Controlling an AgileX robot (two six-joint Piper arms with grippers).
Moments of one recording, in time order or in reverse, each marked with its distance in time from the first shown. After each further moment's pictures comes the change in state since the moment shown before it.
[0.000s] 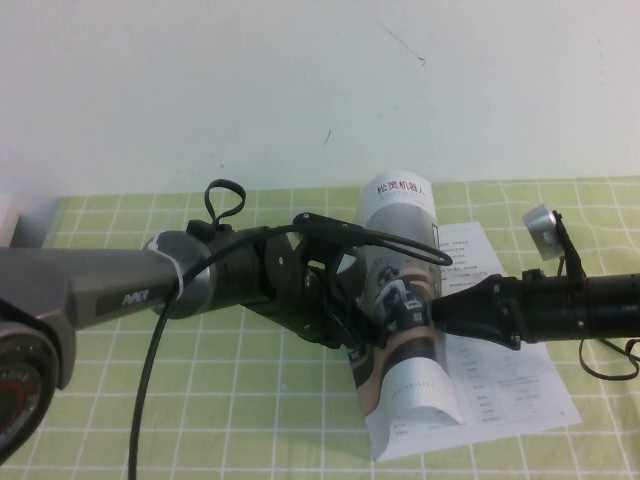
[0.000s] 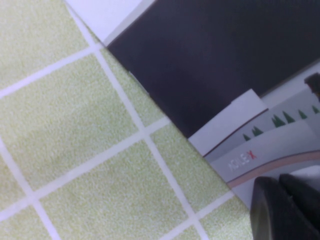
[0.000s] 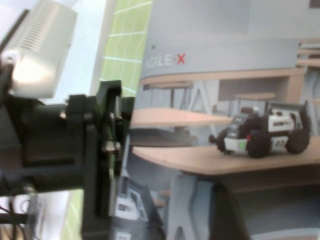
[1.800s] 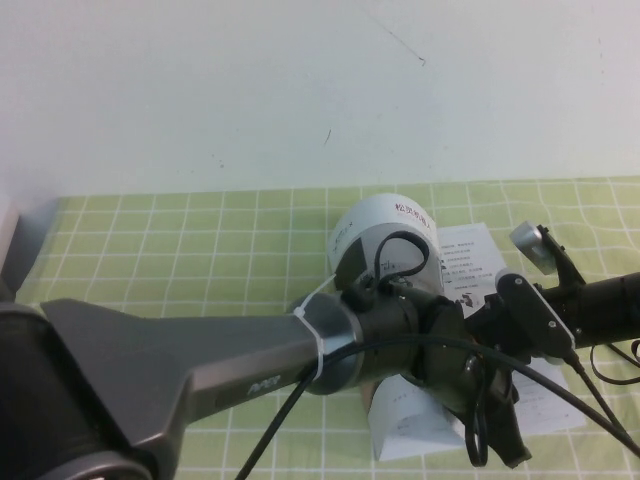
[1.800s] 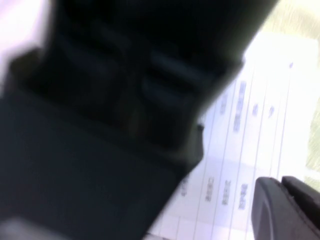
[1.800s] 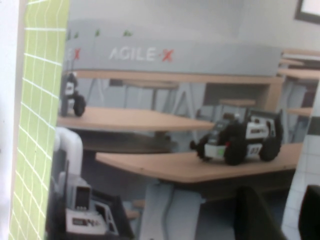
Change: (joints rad) right arm 0.010 -0.014 -0.012 -0.192 -0.178 0.182; left arm -0.344 0.013 -0.125 0.122 0.036 0.224
